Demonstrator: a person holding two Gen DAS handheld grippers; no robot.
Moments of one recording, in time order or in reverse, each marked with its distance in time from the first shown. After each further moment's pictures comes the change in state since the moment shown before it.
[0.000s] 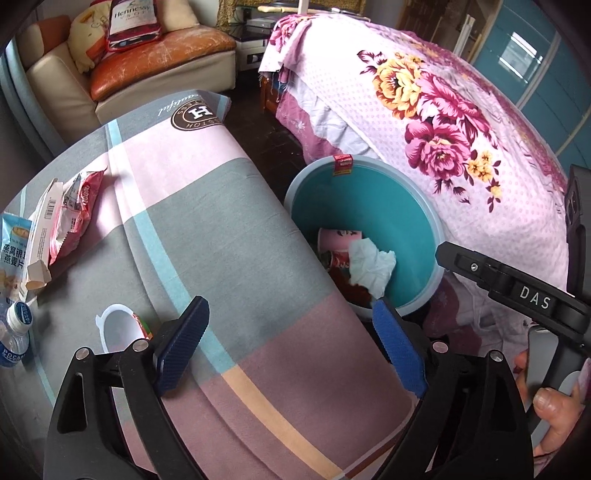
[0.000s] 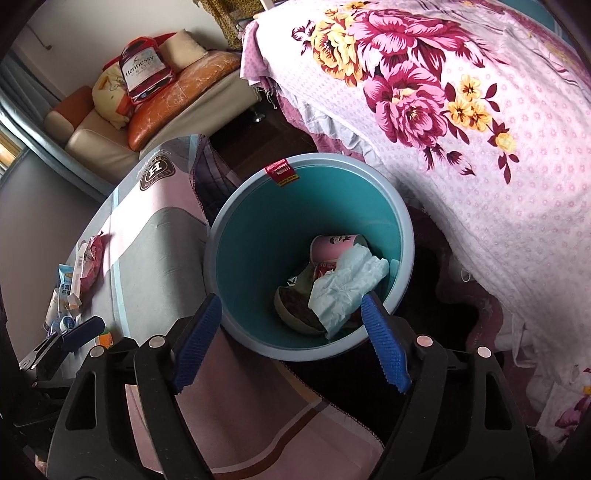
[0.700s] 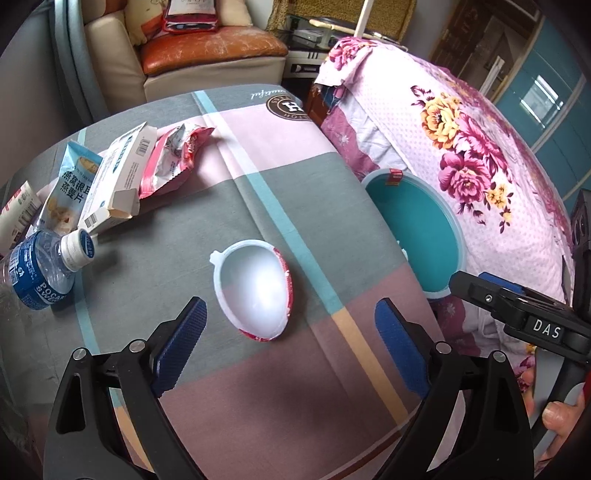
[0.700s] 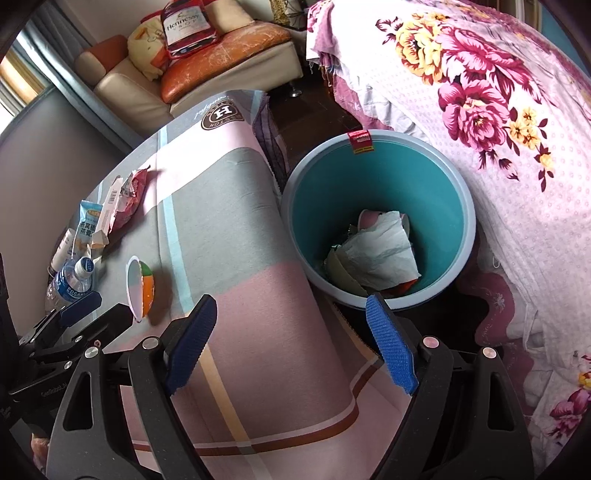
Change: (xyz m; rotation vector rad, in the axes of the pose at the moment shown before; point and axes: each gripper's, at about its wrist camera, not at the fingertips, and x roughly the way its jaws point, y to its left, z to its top) left arm -0.046 0.095 -0.050 -0.157 -0.054 0.002; right arm -0.008 0.097 -0.040 -0.171 0.079 -0.009
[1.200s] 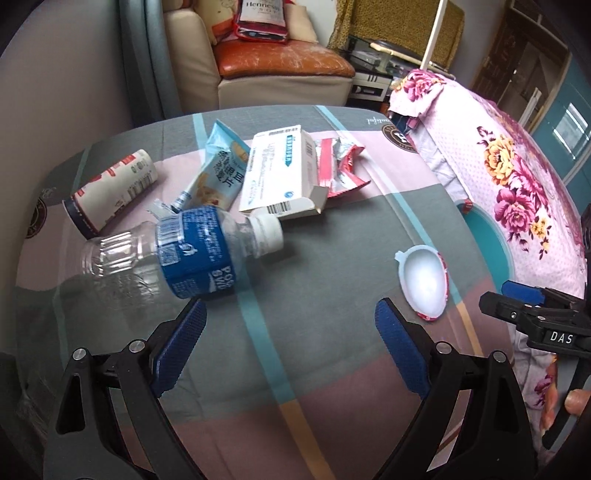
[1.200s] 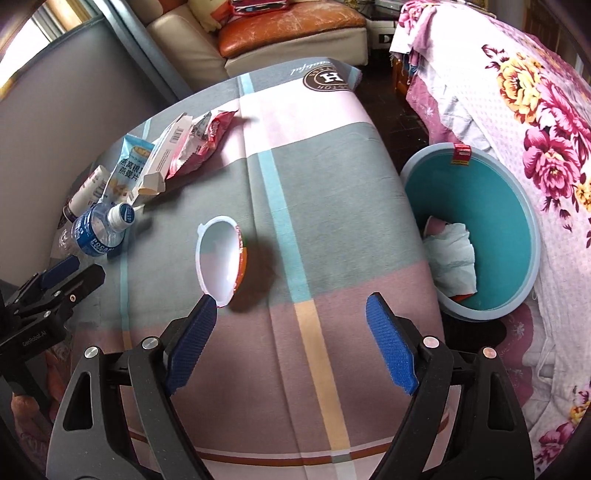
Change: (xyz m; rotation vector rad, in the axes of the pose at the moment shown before) left arm -0.051 0.132 -0.015 -0.085 -0.068 0.140; right arm 0.032 0.114 -0.011 -0.209 0.093 0.025
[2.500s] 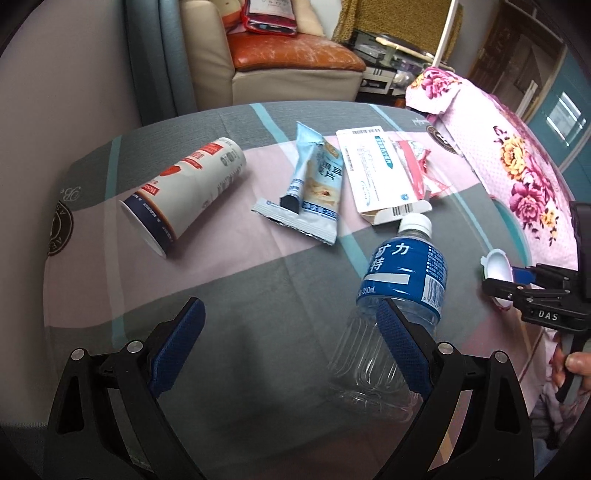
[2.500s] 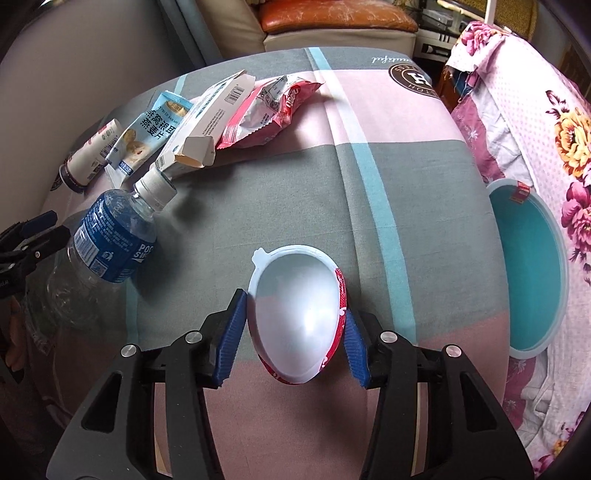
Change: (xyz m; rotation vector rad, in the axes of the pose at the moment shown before) left arm 0.005 0.107 0.001 0.040 0.037 -0.056; right arm 0.051 0.071 0.012 -0.142 0.039 -0.031
